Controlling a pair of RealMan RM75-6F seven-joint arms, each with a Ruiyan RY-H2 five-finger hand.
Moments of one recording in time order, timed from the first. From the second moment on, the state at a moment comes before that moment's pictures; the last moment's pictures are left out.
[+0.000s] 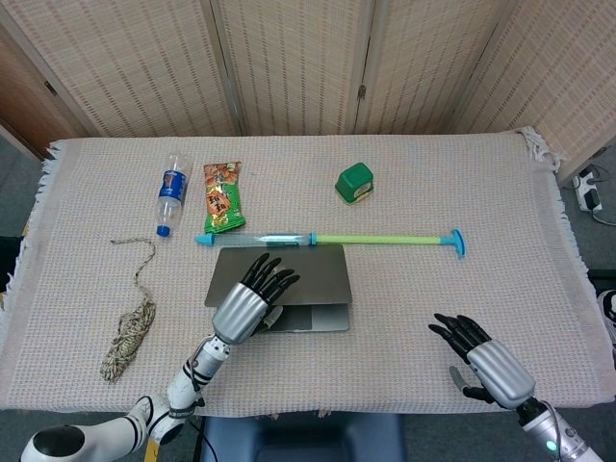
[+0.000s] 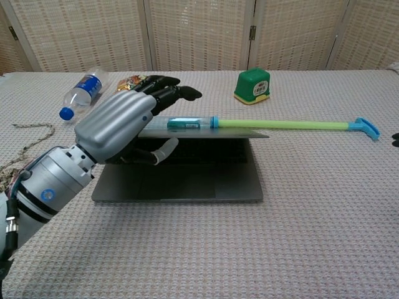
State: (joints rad) left arm -0.66 -1.99 -0.11 -0.88 1.73 1.43 0.01; right arm 0.22 -1.11 -0.15 -1.60 -1.85 1.28 0.27
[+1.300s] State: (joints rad) left arm -0.70 -1.93 -0.10 -0.94 1.68 1.39 0.12; right arm 0.70 -1.52 0.05 -1.58 -1.35 0.64 -0.21
